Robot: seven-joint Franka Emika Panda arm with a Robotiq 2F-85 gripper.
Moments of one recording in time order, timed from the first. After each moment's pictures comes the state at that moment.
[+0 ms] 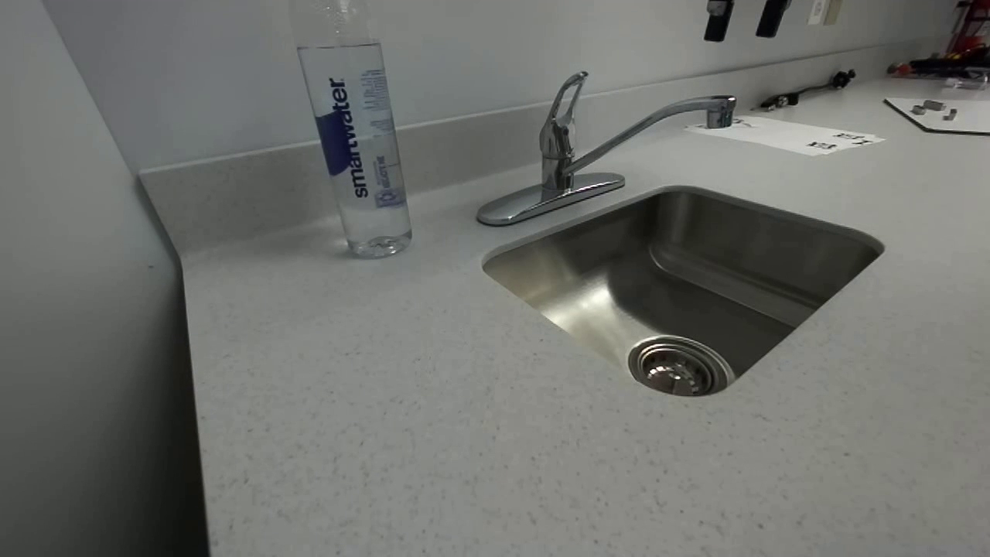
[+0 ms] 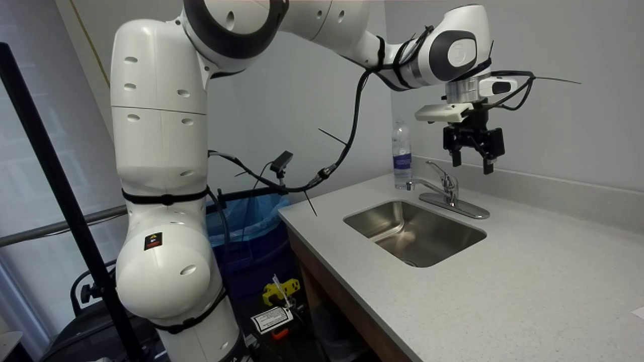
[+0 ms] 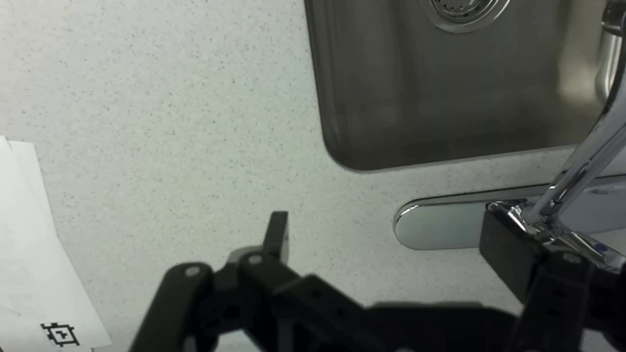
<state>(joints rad) -0.02 0.25 -0.05 -1.72 -0.02 2.08 0.13</state>
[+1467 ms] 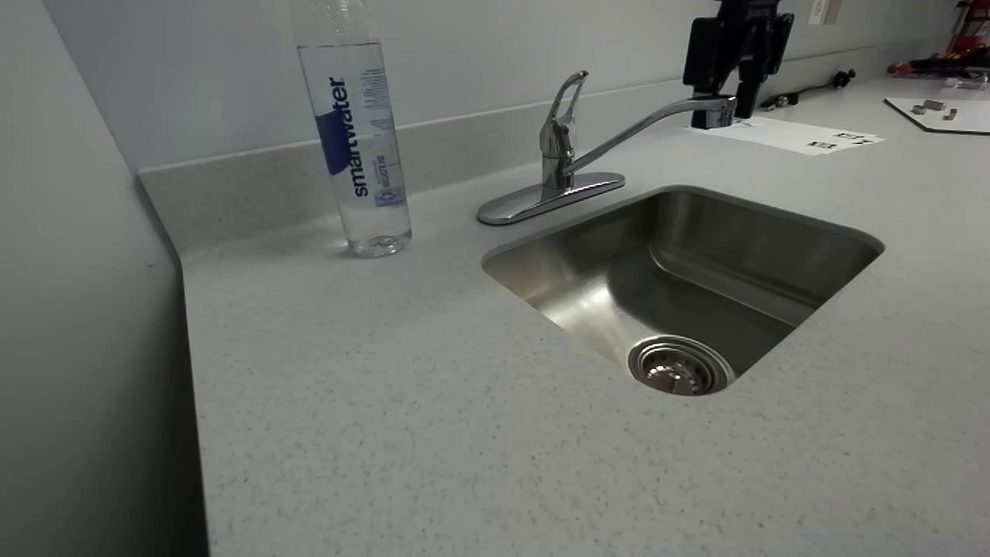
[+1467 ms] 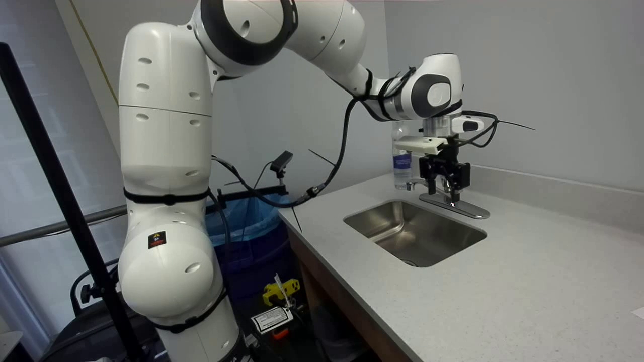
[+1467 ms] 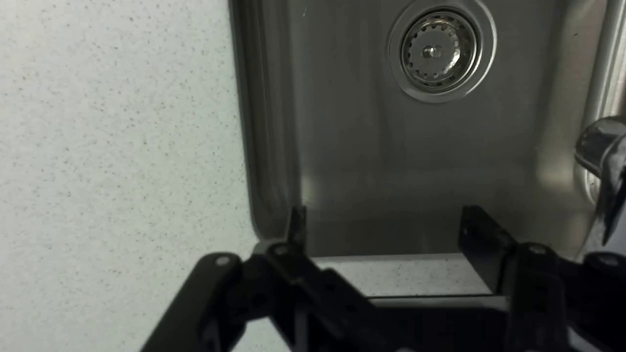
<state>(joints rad) 0.02 0.29 0.01 -1.84 -0.03 2.16 0.13</state>
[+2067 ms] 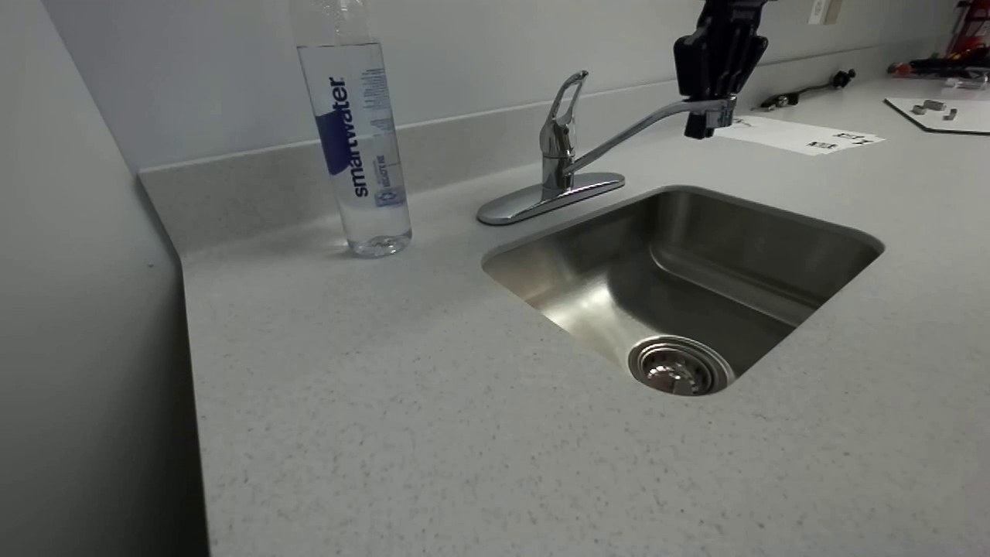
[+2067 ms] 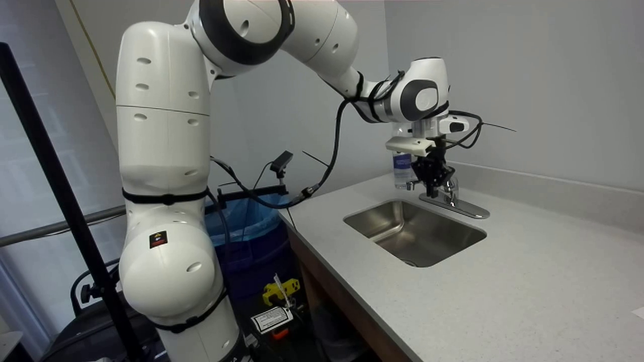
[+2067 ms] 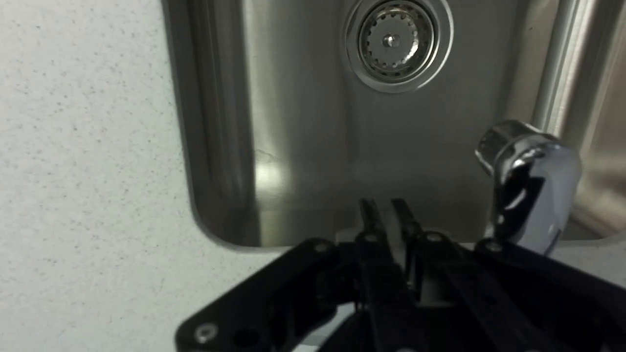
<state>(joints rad) 0.03 0.27 0.04 -1.88 0.00 2.24 0.13</state>
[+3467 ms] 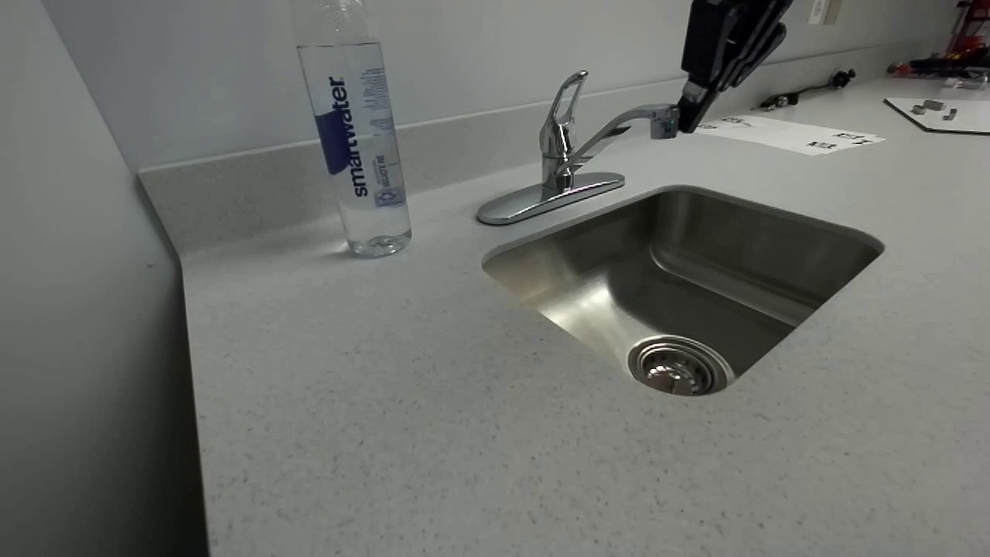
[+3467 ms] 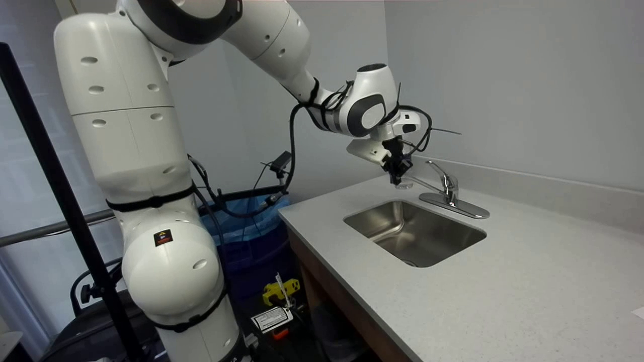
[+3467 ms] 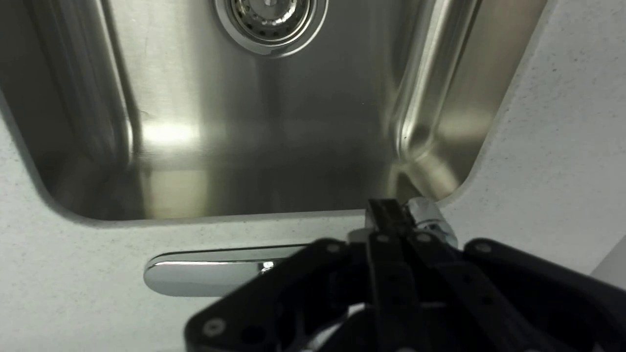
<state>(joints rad) 0.09 0.05 0.15 -2.23 0.17 2.65 0.06</state>
